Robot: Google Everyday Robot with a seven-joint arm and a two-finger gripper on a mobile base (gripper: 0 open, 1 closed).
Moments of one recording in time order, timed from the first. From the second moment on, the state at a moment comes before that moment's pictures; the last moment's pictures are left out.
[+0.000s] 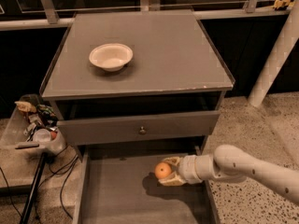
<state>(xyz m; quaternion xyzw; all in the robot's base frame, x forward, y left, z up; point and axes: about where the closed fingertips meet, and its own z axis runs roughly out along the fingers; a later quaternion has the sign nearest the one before) 0.495 -0.083 0.482 -0.57 0.69 0.25 0.36</state>
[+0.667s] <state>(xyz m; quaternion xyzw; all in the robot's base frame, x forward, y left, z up) 0.509 -0.094 0.567 -0.59 0.66 0.23 0.39</state>
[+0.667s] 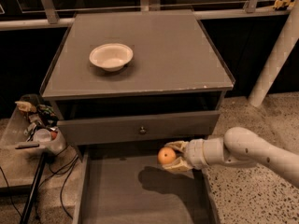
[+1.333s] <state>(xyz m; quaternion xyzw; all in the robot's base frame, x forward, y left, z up) 0.522 -0.109 0.638 -0.61 0.65 0.21 0.41</state>
